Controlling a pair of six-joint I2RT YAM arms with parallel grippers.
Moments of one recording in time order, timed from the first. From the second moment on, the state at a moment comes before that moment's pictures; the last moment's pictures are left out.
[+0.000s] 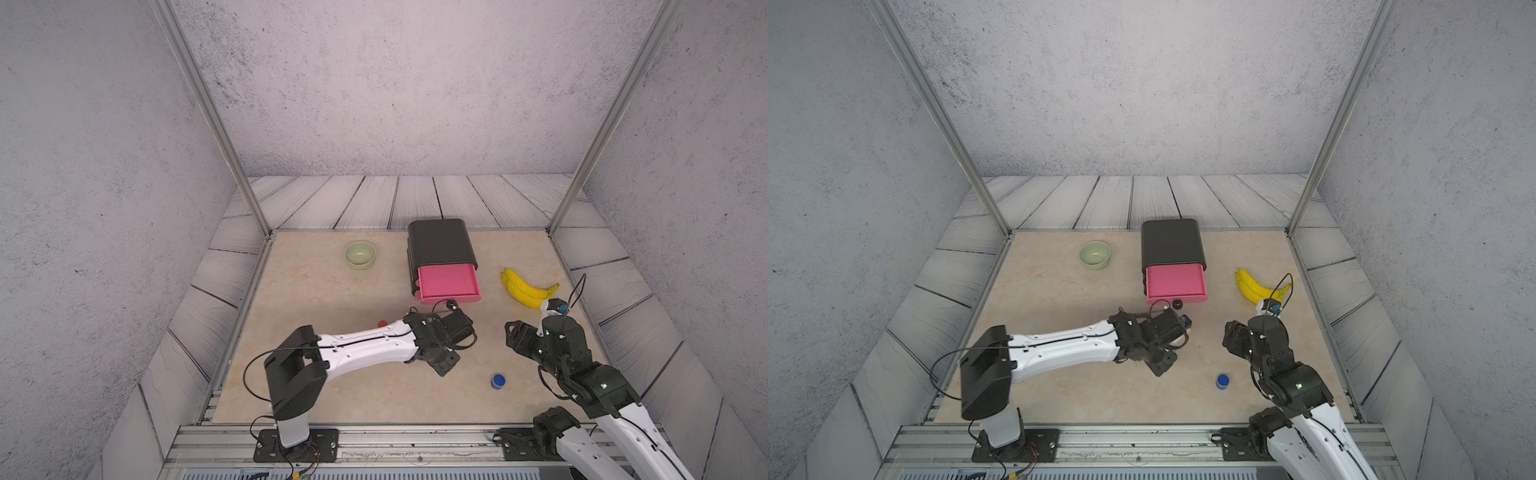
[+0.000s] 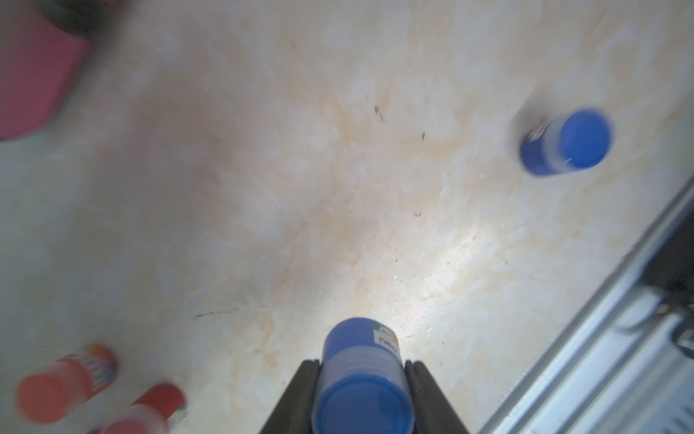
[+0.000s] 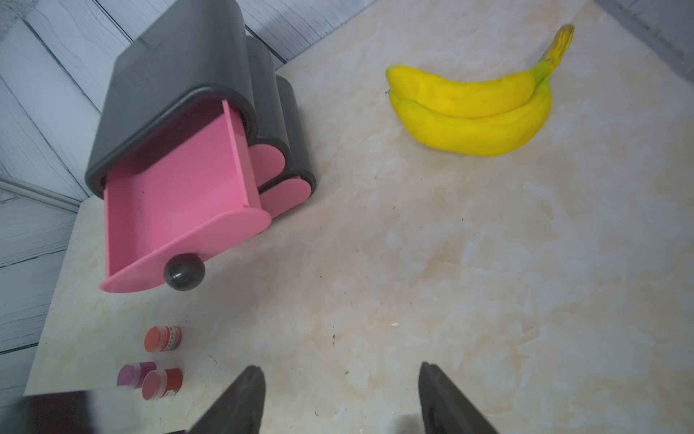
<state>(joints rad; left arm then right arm) -1.14 1.70 1.39 -0.78 -0.07 -0.24 0.38 0.56 0.67 -0.78 0.17 0.66</state>
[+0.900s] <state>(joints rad) -0.89 2.30 2.31 -0.88 -0.10 -0.24 0.37 0.56 0.71 -0.84 0.18 0.55</state>
